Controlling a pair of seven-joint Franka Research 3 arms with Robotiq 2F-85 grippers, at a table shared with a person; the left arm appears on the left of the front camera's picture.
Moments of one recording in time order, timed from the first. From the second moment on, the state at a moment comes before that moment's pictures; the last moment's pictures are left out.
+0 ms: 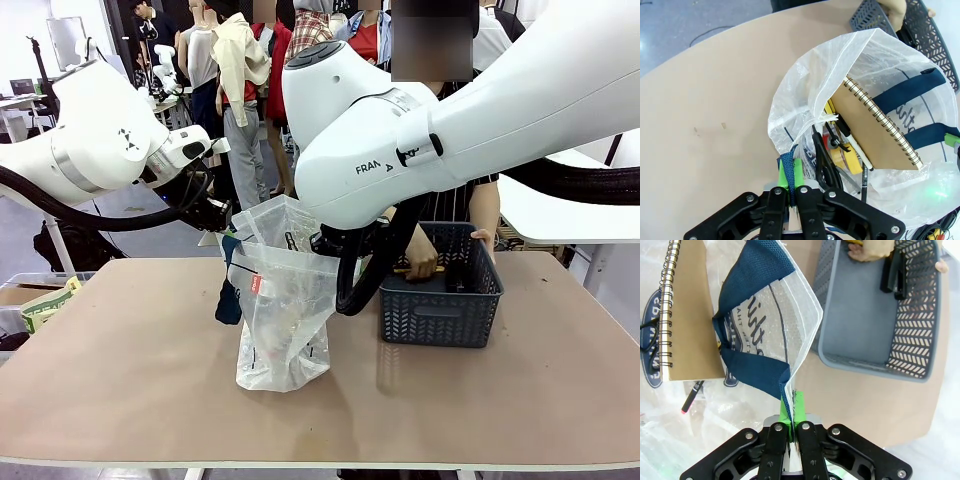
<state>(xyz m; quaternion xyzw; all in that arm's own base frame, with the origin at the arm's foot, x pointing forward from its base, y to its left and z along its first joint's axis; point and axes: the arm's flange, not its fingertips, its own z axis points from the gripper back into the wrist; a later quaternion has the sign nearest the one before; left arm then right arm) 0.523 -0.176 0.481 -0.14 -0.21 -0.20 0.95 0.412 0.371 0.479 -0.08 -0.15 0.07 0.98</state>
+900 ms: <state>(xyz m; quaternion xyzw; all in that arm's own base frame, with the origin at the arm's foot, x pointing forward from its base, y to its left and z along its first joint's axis) 0.523 -0.176 0.481 -0.14 -0.21 -0.20 0.95 0.412 0.371 0.479 -0.08 -0.15 0.07 0.98</state>
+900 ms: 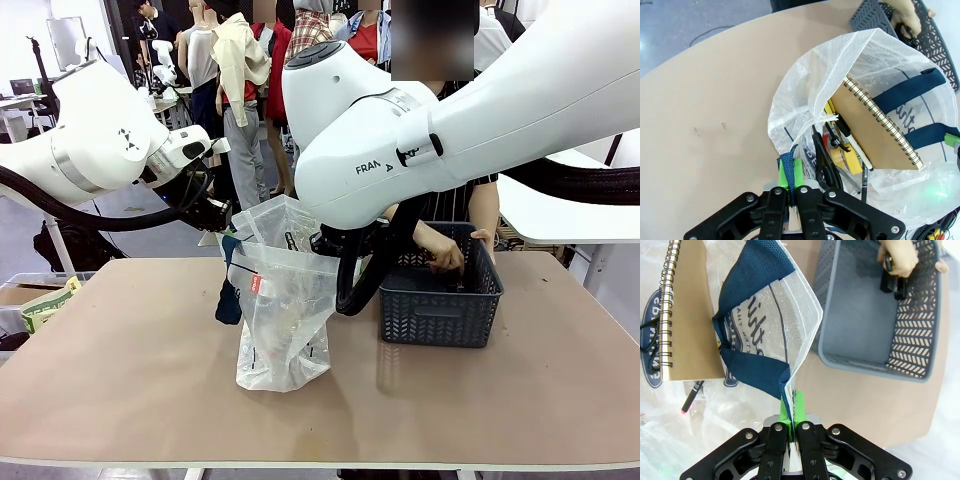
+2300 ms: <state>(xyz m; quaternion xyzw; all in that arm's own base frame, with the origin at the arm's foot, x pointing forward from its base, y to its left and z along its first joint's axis) 0.523 -0.176 0.481 -0.14 -0.21 -0.20 0.95 0.412 0.371 0.479 -0.08 -0.15 0.07 0.98</state>
